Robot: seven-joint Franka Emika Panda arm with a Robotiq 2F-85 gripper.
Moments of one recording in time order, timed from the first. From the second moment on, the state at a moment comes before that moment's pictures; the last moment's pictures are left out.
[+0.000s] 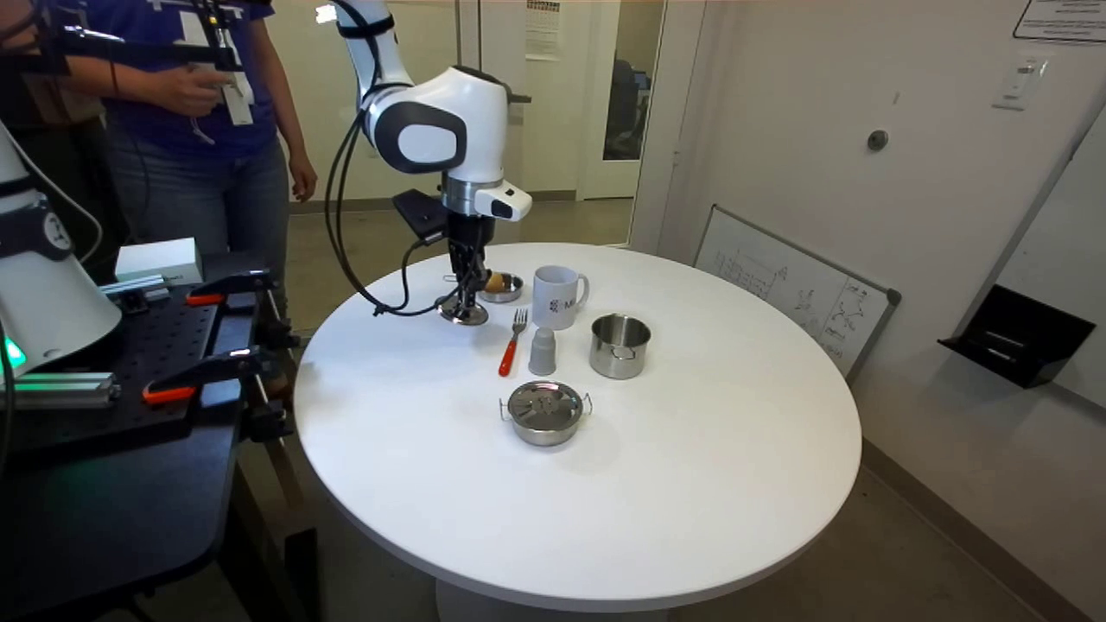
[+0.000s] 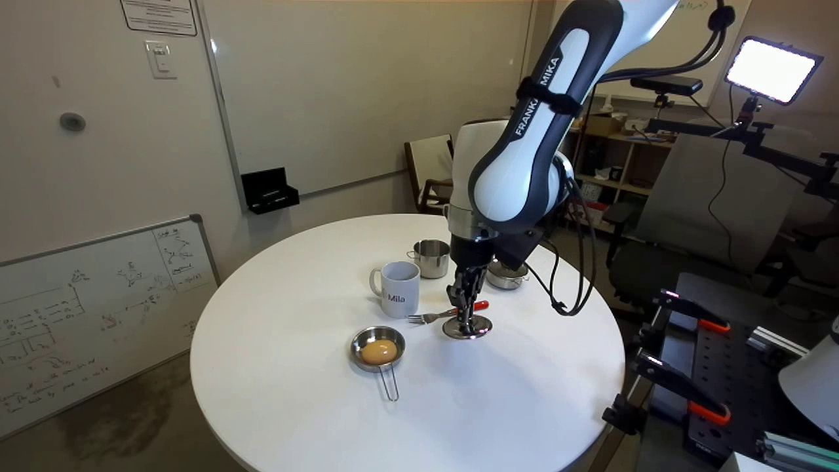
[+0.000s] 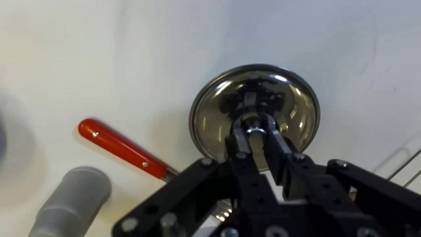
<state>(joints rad) 0.02 0.61 0.09 -2.28 0.05 2.86 -0.07</state>
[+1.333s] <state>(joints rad) 0.14 0.74 -0.04 -2.17 0.00 2.86 0.04</state>
